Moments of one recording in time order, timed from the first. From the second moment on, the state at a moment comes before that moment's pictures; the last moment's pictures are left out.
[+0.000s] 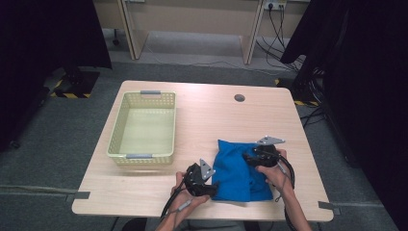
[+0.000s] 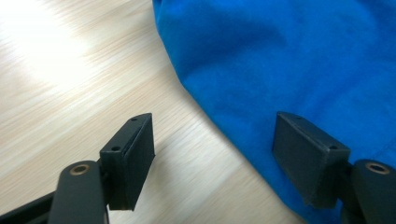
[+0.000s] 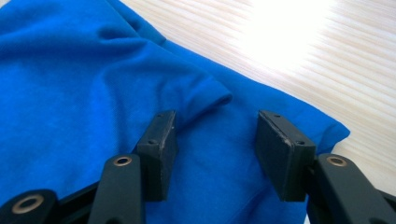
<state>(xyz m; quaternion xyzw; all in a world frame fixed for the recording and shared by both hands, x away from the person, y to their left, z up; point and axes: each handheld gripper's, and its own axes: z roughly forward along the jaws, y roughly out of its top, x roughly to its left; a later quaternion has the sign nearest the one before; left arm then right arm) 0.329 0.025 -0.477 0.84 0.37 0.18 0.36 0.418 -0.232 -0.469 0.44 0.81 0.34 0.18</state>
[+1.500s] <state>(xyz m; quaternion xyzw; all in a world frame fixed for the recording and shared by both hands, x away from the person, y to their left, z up) 0.326 0.079 -0.483 0.82 0.41 0.16 0.37 0.405 -0.225 -0.452 0.44 0.80 0.37 0.19</state>
